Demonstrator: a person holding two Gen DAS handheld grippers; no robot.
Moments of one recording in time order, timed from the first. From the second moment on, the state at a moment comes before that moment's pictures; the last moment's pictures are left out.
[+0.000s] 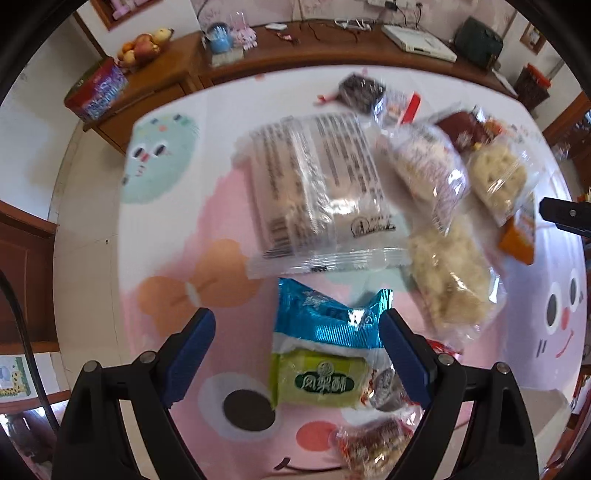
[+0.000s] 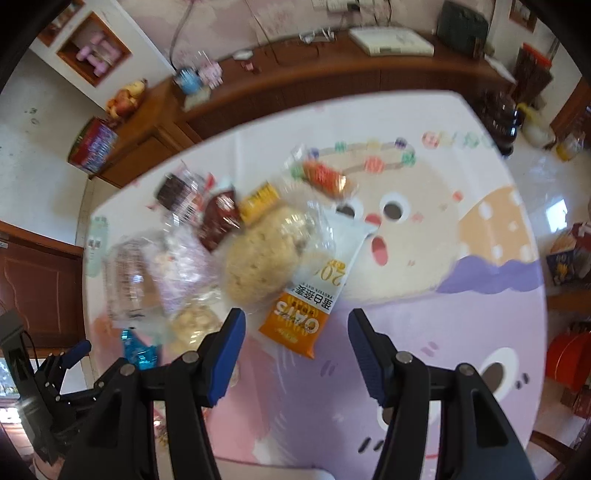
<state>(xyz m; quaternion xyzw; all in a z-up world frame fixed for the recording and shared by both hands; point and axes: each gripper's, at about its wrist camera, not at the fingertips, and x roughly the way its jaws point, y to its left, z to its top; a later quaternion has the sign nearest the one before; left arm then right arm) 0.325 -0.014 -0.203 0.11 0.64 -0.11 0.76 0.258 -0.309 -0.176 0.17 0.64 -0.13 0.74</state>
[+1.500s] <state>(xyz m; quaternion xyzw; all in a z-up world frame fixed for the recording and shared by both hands) 0.283 -0.010 -0.122 0.06 0.58 -0.12 0.81 0.163 -0.293 -0.118 0.16 0.59 -0.14 0.78</state>
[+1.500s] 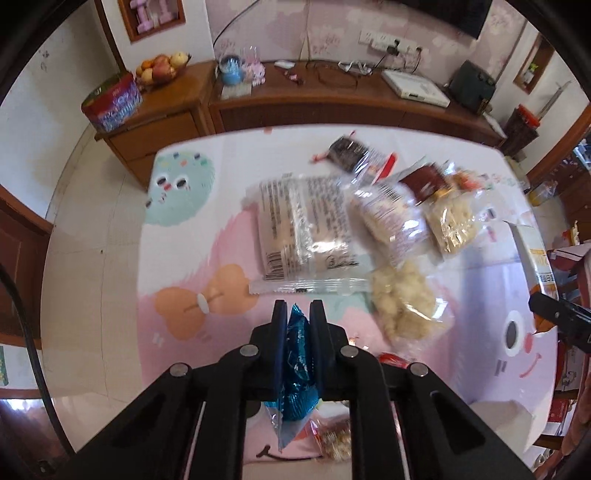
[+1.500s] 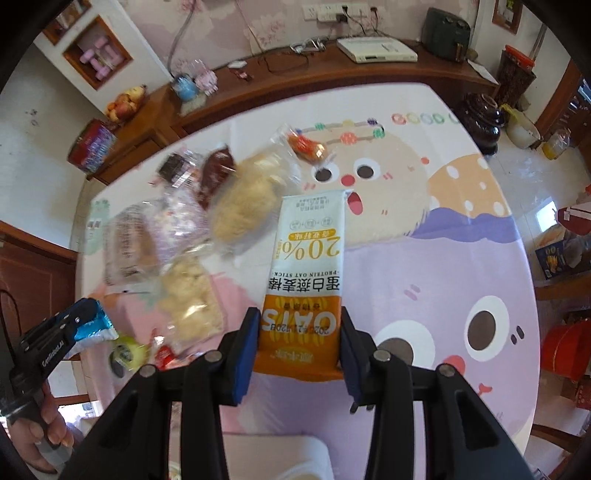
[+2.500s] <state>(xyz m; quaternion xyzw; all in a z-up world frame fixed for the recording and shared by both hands) 0.067 0.049 0.014 0.01 0.49 -0.21 0.84 -0.014 -0.117 0.002 0.03 0.52 -0.01 0.86</state>
